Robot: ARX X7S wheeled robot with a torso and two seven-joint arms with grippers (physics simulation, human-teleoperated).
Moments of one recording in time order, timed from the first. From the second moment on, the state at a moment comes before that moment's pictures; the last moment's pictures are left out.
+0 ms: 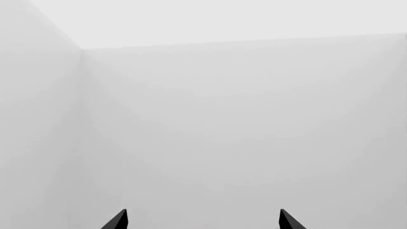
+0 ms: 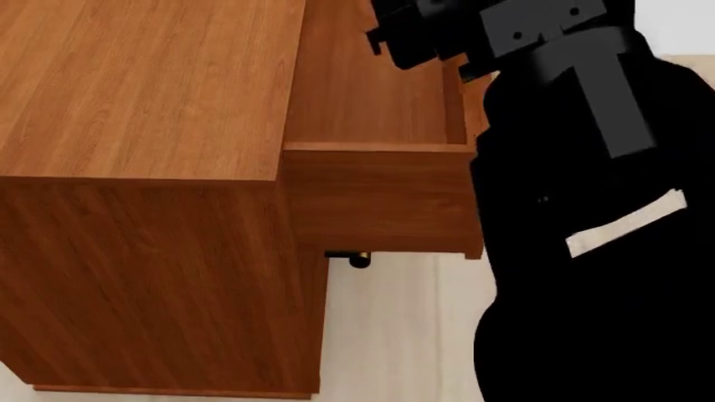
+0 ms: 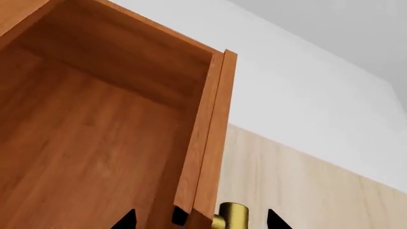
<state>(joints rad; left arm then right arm) -0.74 -0.65 0.08 0.75 -0.73 -0.55 -0.52 1.90 0.00 -0.99 1.27 0.61 0.92 -0.08</state>
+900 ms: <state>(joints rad) -0.76 -0.65 0.09 0.75 -0.73 -0.55 -0.53 1.89 0.06 -0.59 1.29 0.03 1.05 -0.25</state>
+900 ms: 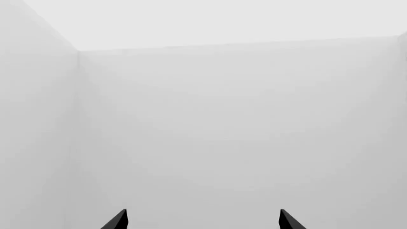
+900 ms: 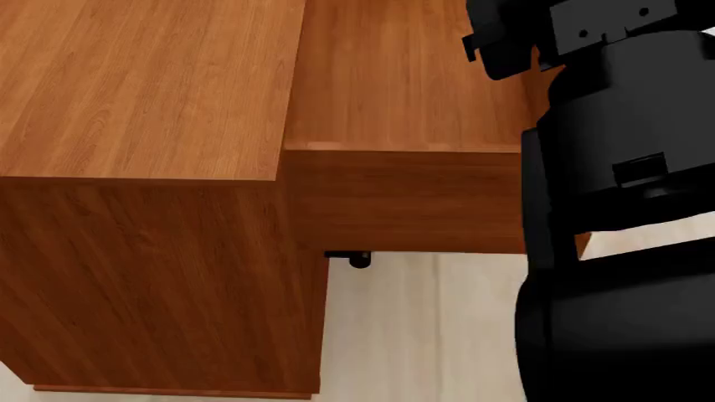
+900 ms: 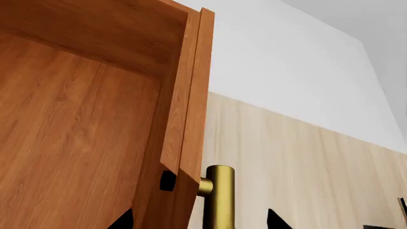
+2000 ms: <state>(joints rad) -0.80 -0.66 0.11 0.76 -0.75 -0.57 -0.54 1.98 0.14 -0.63 1.31 0.05 1.13 -0.32</state>
